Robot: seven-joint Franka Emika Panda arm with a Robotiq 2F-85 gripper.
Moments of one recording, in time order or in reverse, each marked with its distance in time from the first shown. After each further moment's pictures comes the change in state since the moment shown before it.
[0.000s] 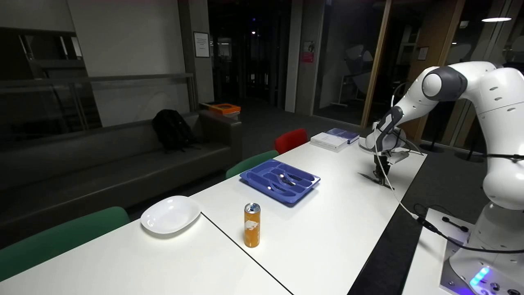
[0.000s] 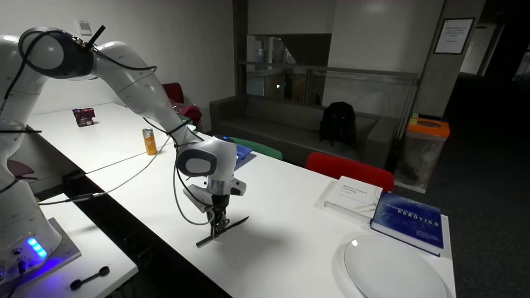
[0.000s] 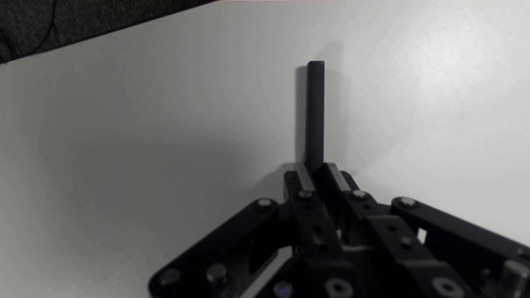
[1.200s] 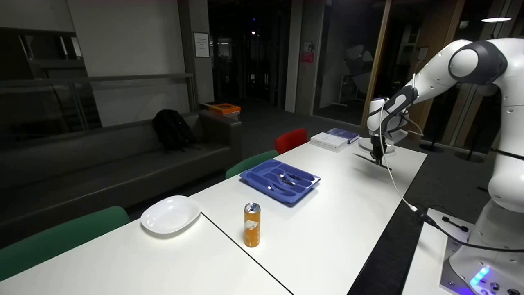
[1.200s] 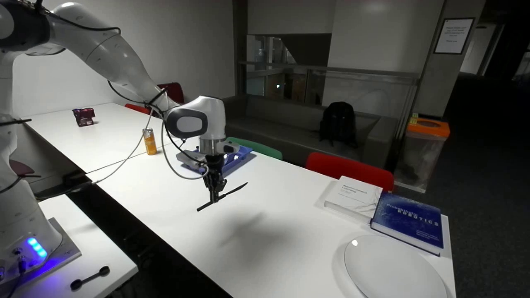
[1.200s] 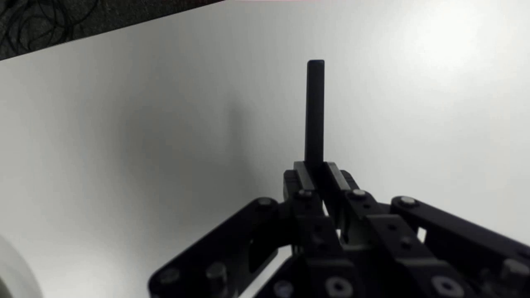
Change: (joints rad) arm 0.120 -0.287 -0.029 -0.103 -0.153 -0.082 0.129
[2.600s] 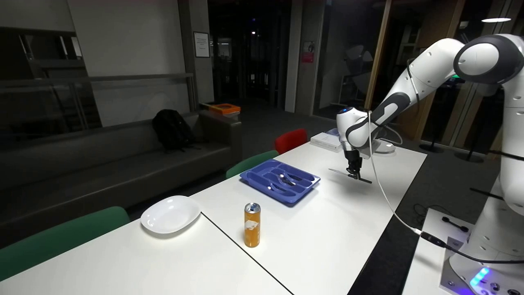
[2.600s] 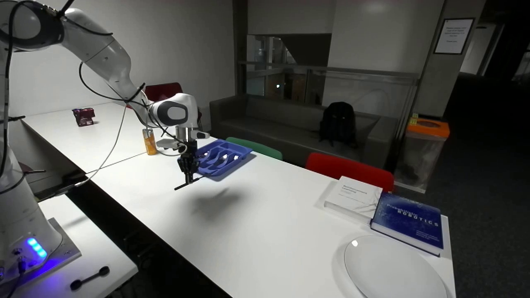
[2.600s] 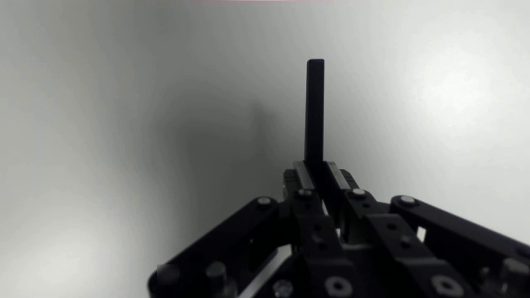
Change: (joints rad) arm 0.295 -0.037 0.091 -0.101 -0.133 -0.076 0.323
